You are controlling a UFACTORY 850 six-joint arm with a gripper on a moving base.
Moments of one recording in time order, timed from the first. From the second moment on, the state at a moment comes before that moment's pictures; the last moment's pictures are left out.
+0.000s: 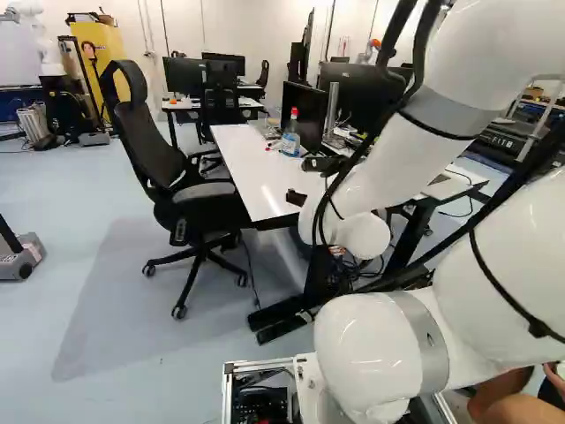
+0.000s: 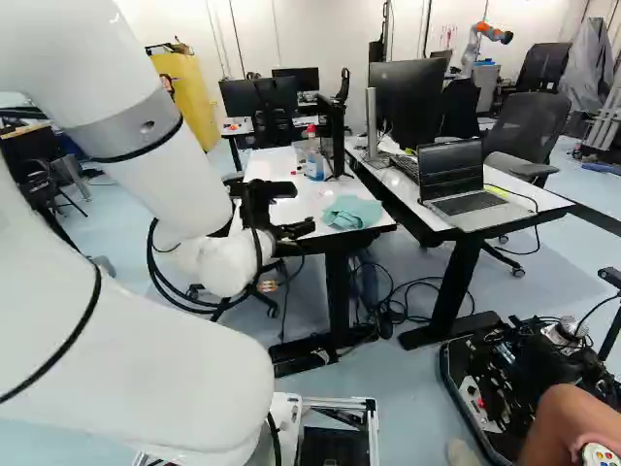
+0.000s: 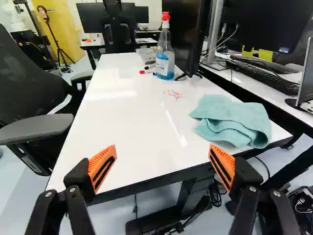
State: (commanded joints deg) arm -1.7 13.6 -7.3 0.0 50.0 0.0
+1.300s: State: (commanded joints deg) arm -12.2 14.2 -15.8 0.0 49.4 0.0
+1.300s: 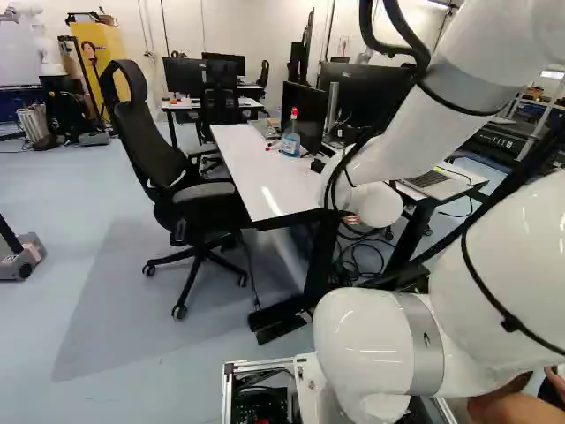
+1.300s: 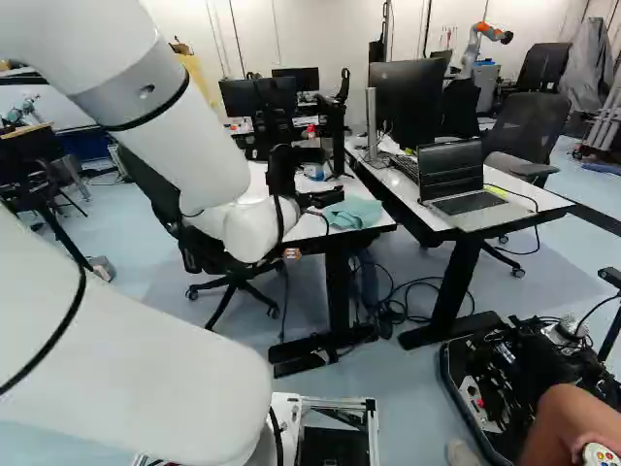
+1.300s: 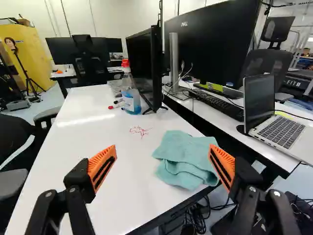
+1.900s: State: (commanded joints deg) arm -15.1 6.5 -24.9 0.0 43.1 0.0
